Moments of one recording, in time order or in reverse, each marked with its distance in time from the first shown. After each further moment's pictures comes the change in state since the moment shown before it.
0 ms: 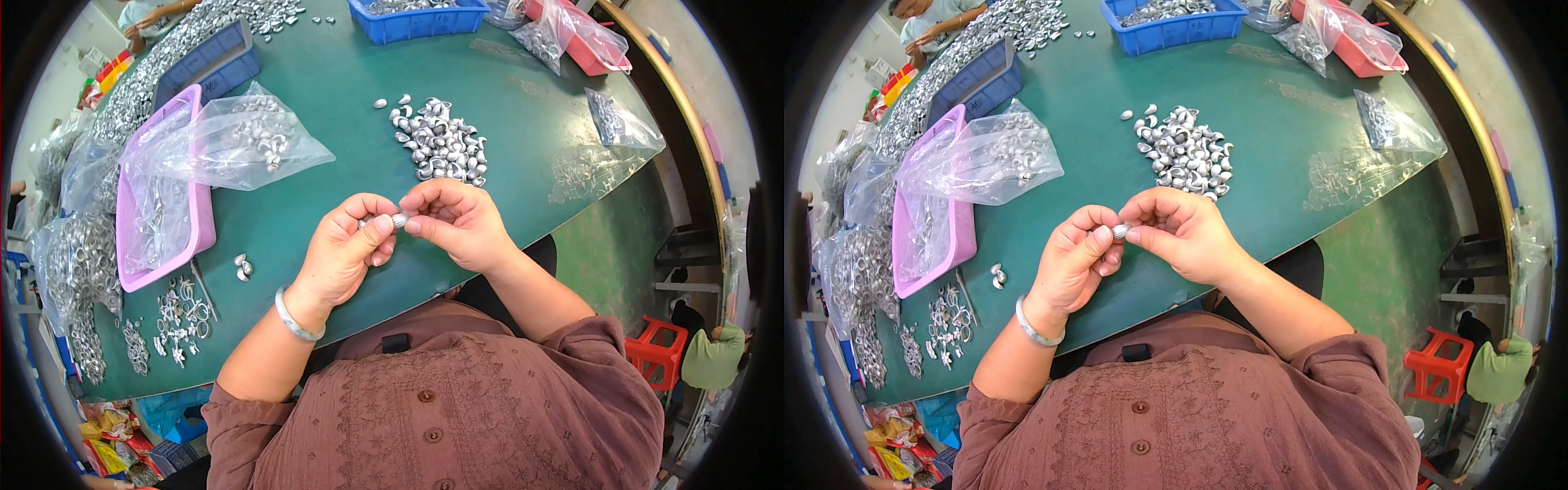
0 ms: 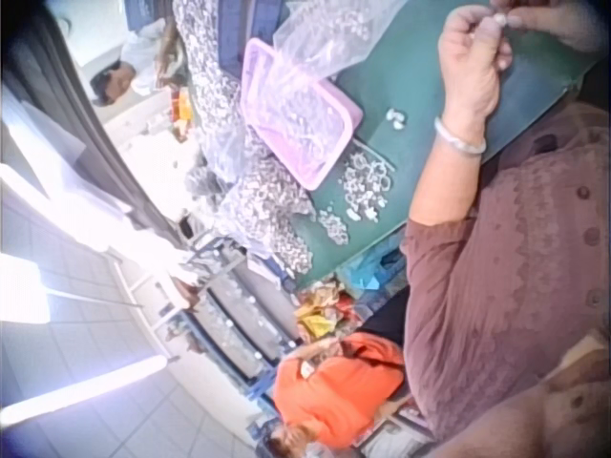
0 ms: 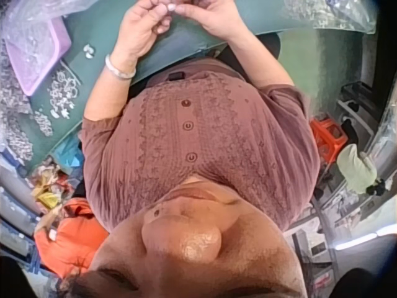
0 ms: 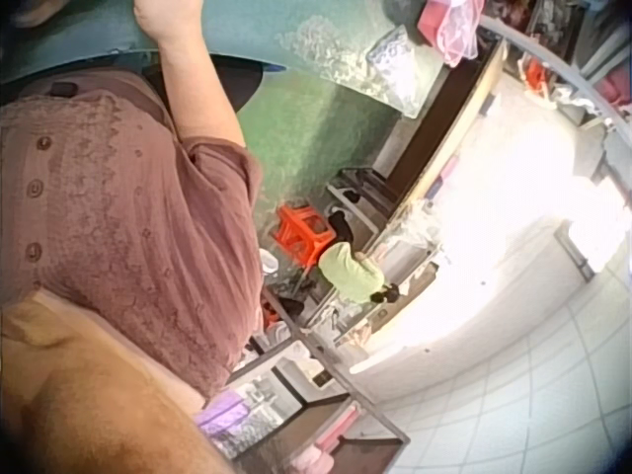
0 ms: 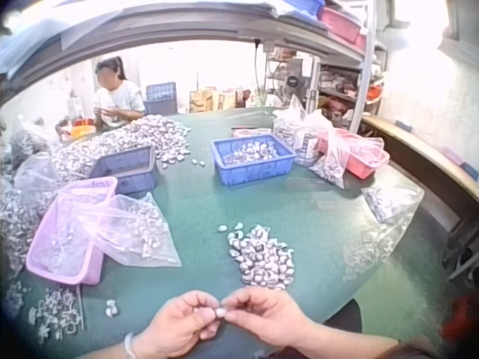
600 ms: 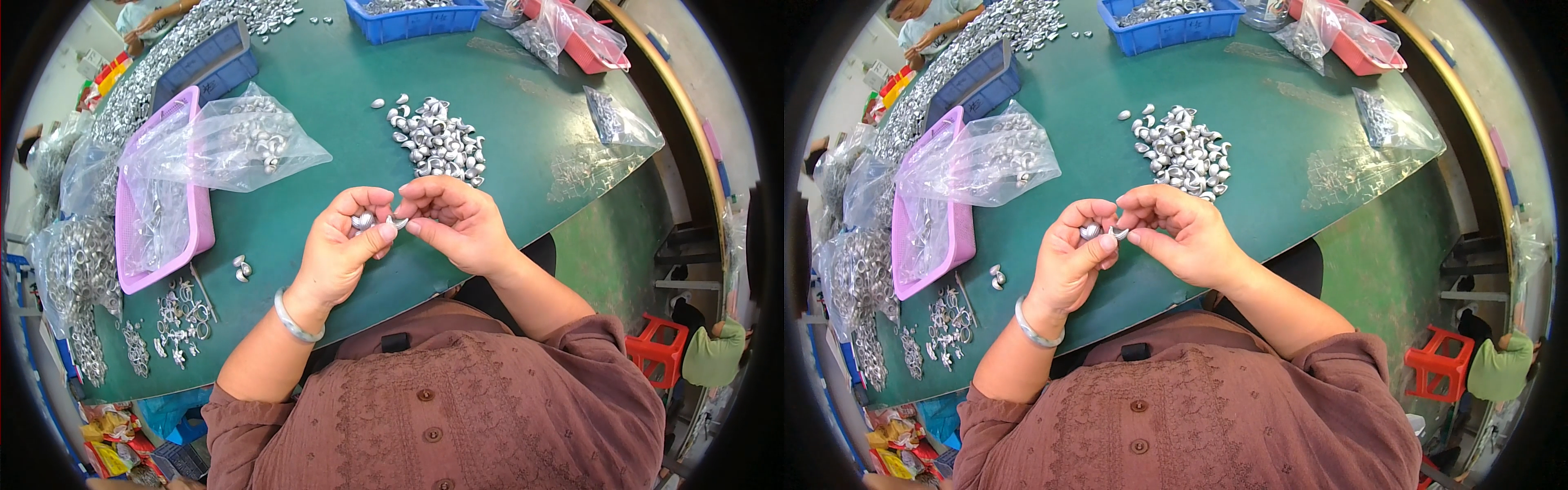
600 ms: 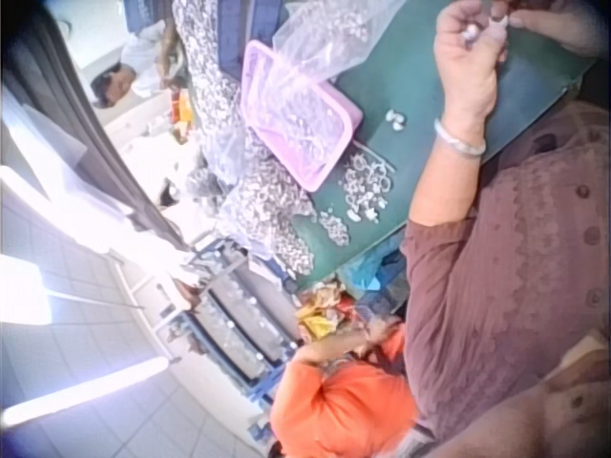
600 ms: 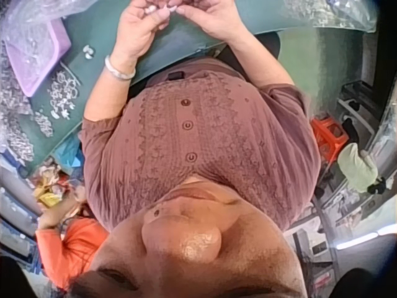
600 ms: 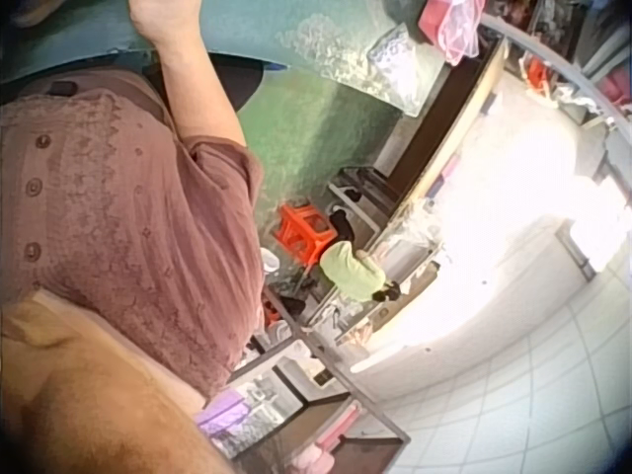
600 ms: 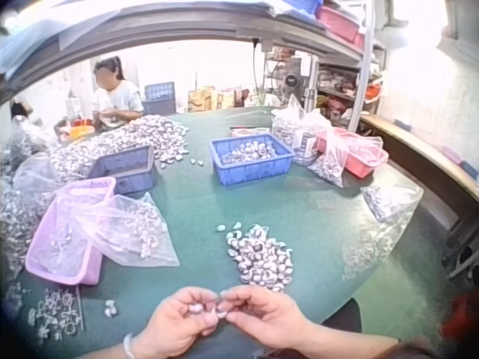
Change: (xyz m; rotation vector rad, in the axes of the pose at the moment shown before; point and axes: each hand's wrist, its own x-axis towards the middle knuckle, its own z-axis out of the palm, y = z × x) left_hand 0.000 0.000 0.005 0.052 0.054 0.105; right_hand -0.003 0.003 -0.001 -0.120 -0.011 -0.130
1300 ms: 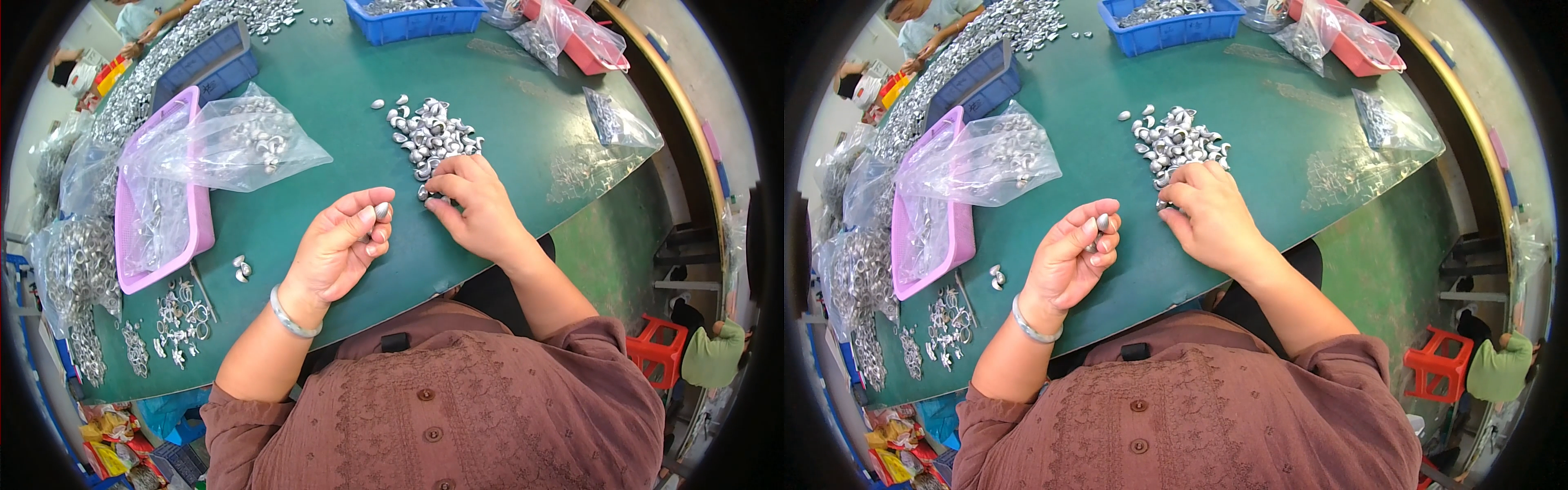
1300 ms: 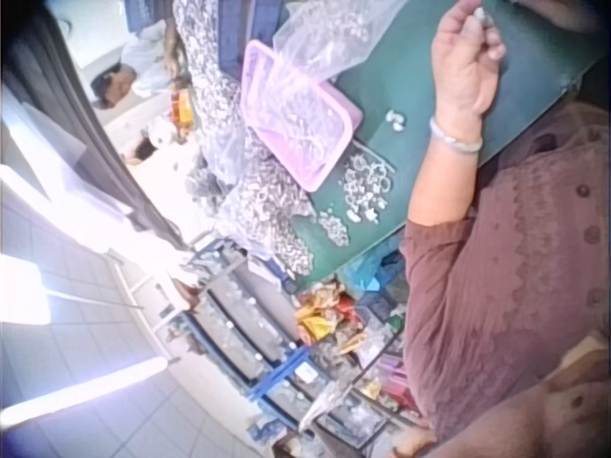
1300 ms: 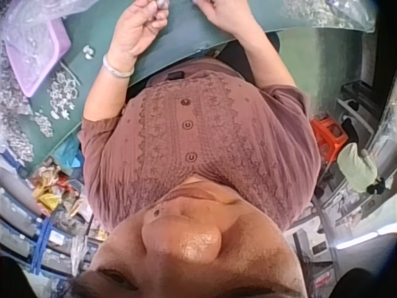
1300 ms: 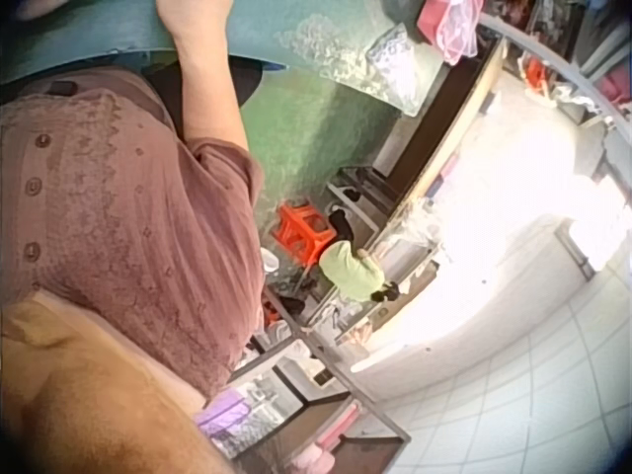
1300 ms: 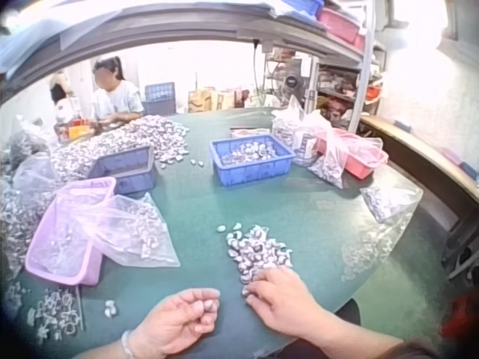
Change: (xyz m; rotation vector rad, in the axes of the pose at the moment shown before) left_hand 0.004 0.006 -0.011 -0.347 -0.077 -0.193; right_hand 0.008 -0.010 -0.027 -1.190 0.043 -0.225
